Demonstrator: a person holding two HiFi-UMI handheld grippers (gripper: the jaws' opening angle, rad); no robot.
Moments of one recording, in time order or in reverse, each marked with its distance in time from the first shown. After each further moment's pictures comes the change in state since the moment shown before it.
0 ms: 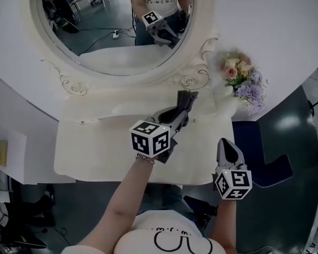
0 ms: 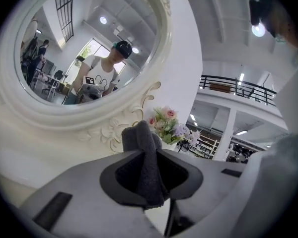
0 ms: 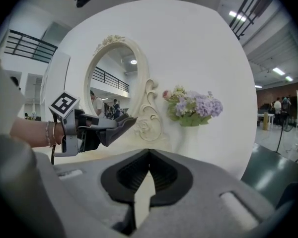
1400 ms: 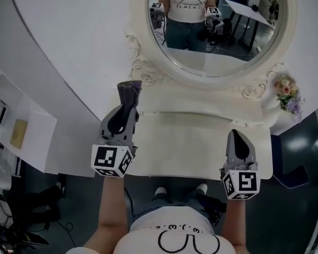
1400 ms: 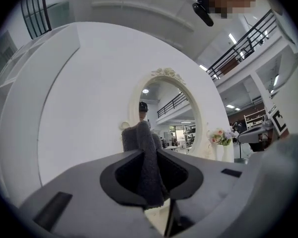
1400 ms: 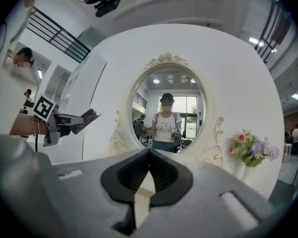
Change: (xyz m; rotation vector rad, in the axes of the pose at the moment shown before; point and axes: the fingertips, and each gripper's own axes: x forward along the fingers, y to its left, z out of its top) left arm -0.431 0.184 0.120 0.447 -0.396 0.547; right arm 0.011 0.289 0.087 -0.221 -0.253 0.121
